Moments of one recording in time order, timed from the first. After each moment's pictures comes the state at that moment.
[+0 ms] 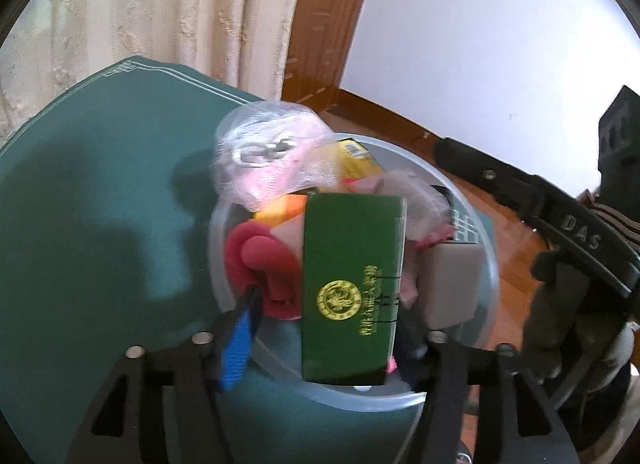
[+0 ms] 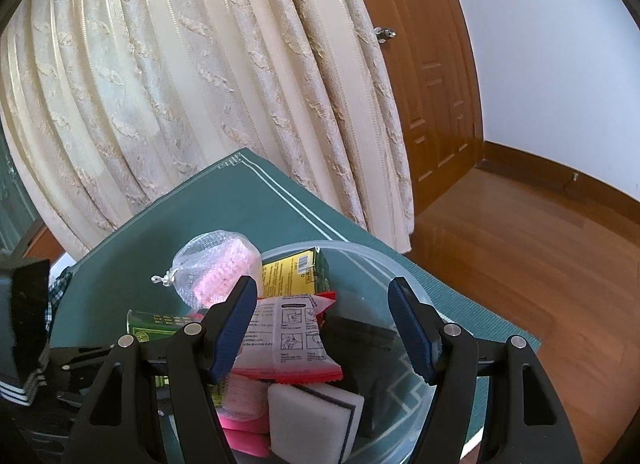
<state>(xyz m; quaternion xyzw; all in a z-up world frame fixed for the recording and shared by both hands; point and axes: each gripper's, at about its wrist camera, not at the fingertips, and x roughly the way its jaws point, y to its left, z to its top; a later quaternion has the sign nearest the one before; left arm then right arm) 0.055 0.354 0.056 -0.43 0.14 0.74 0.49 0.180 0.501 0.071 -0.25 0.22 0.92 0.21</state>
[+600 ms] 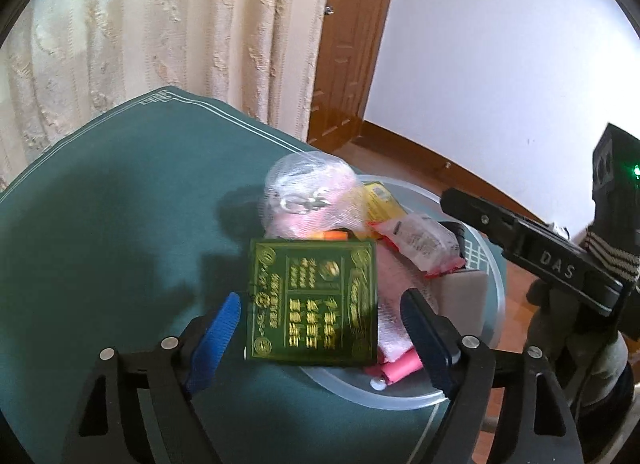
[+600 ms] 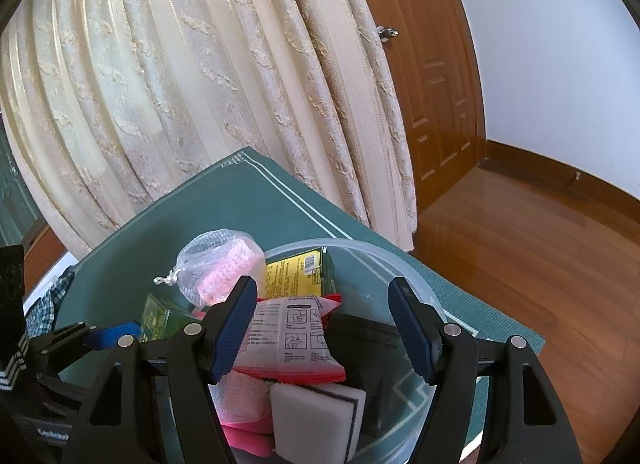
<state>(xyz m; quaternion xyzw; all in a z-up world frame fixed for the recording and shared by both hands) 0.055 0.326 0.070 -0.39 0.13 0.79 0.45 0.183 0.495 0.068 -0.25 0.22 0.92 0.21</state>
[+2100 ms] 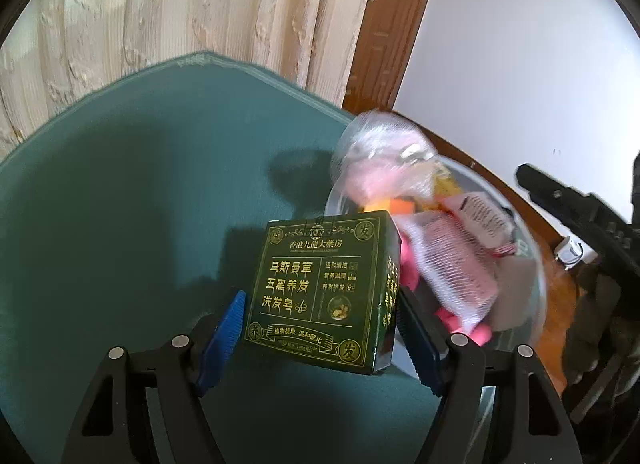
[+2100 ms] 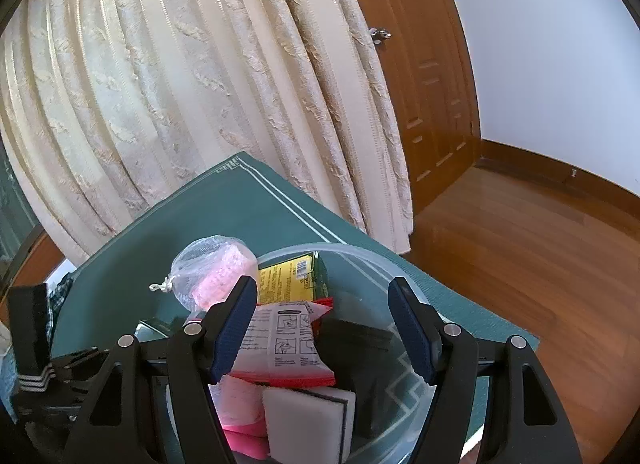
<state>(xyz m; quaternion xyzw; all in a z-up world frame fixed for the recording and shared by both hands) 0.031 0.301 0.050 -0.42 0.12 0.80 0.41 0.184 0.496 0.069 -0.24 0.23 0.92 0.22</state>
